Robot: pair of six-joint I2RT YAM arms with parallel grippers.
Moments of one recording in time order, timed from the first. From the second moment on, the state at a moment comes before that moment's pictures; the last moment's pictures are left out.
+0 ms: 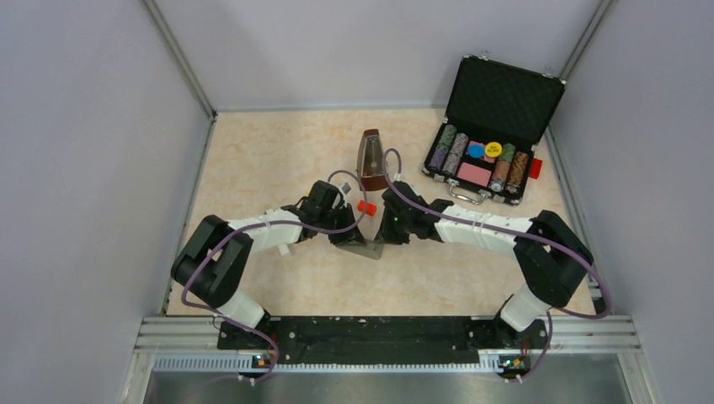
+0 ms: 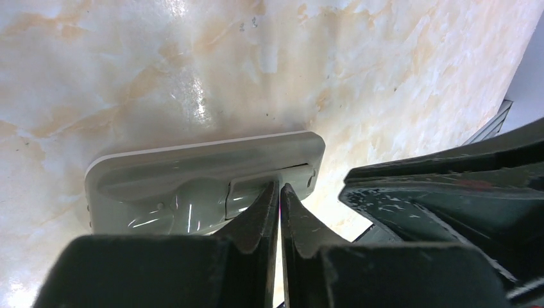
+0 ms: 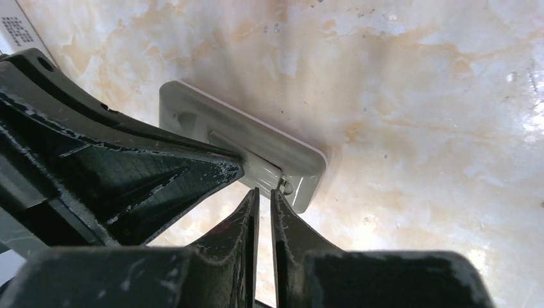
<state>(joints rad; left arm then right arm) -0.57 1.59 0.76 -0.07 0.42 -0.73 0.84 1.61 0.96 -0.30 -0.01 0.96</state>
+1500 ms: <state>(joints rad) -0.57 1.58 0.73 -0.03 0.42 -0.73 0.84 1.62 0.93 -0.27 -0.06 1.02</state>
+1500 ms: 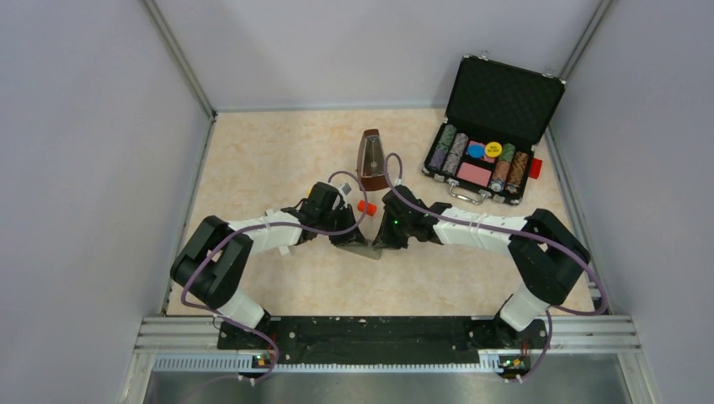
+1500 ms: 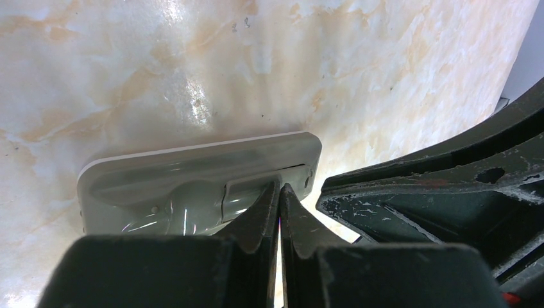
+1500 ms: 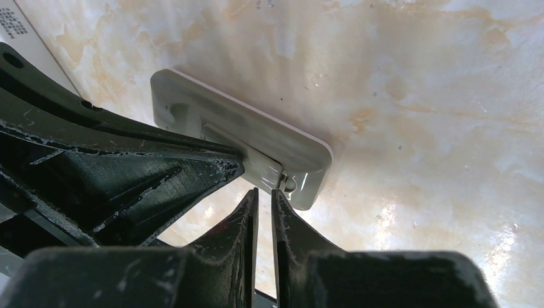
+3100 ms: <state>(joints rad) -0.58 1.58 0.72 -0.01 0.42 -0.75 0.81 1.63 0.84 -0.14 -0.14 1.14</state>
